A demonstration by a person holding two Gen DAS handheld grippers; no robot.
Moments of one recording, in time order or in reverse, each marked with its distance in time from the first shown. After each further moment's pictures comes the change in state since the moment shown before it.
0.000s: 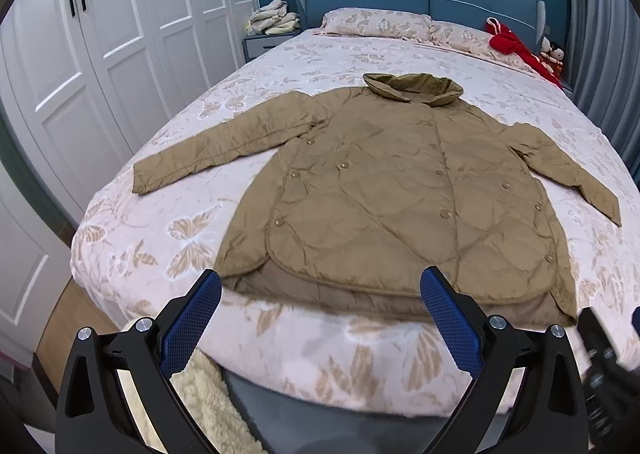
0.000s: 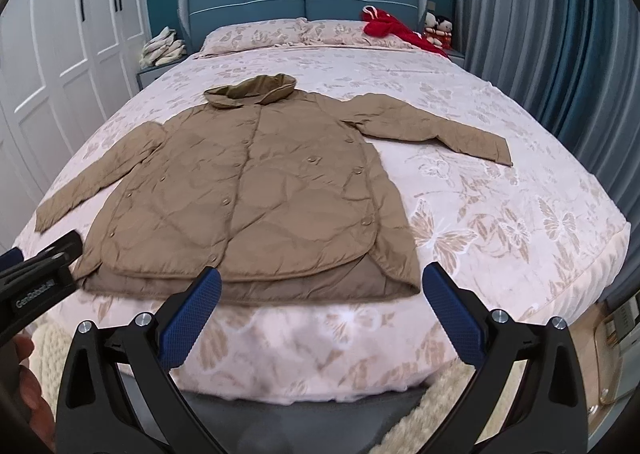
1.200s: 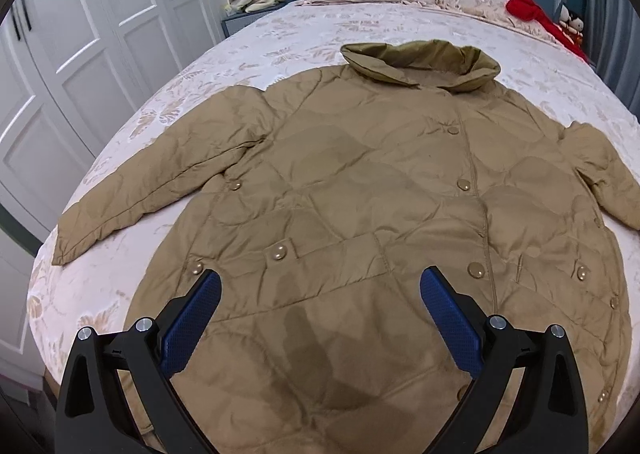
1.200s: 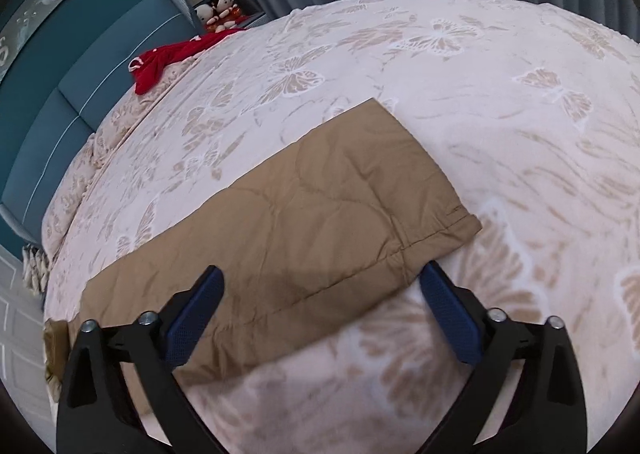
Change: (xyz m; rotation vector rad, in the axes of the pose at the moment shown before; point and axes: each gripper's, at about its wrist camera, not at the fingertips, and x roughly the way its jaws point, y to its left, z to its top) left arm 0.199 -0.075 0.108 0.055 0.114 0.033; right arm 0.348 -0.364 0.144 0.799 -0.013 -0.208
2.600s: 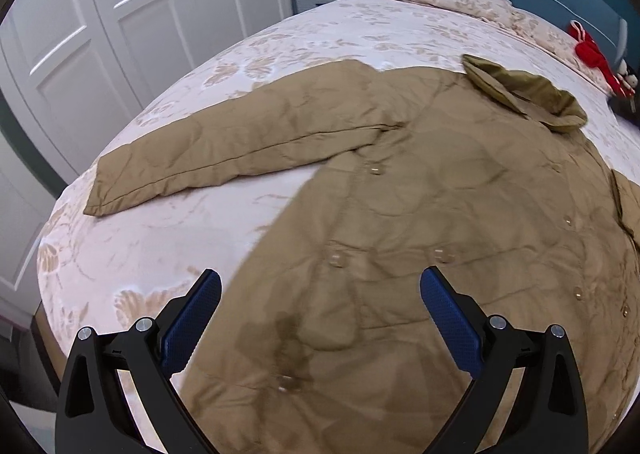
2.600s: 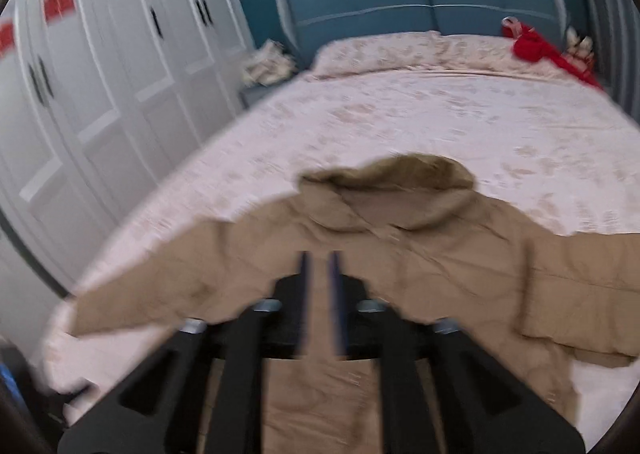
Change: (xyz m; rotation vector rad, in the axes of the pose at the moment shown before) left arm 0.017 0.127 -0.014 -0.223 0.047 0.075; right arm -0.164 0.367 -0.254 -0.922 0.113 0.620
